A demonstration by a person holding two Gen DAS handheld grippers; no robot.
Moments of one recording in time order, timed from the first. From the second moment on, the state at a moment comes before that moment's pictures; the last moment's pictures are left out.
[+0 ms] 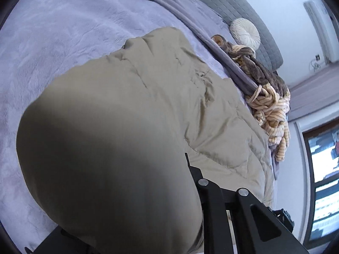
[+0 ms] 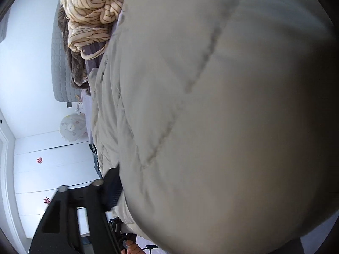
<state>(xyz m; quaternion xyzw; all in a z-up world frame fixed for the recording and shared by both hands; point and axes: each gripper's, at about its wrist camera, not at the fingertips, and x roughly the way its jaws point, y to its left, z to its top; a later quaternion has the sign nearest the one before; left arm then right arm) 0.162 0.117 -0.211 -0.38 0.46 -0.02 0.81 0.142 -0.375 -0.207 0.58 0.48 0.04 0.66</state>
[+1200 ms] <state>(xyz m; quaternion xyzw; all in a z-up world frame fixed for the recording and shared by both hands) -0.120 0.140 -0.160 -0.23 0.57 0.02 0.79 -0.057 -0.374 -0.149 0.47 0.58 0.02 0.66</state>
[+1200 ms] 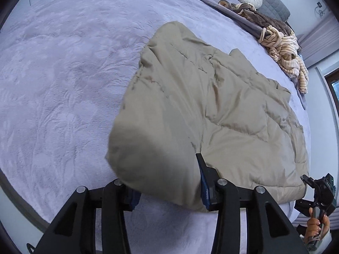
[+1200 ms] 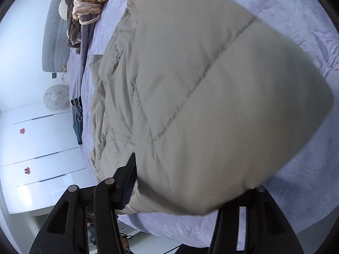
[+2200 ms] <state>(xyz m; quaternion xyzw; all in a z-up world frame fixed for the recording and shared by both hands) -0.141 0.074 -0.091 -0.12 0.58 0.05 0.81 -0.113 -0.354 -0.084 0.30 0.61 0.03 0.73</state>
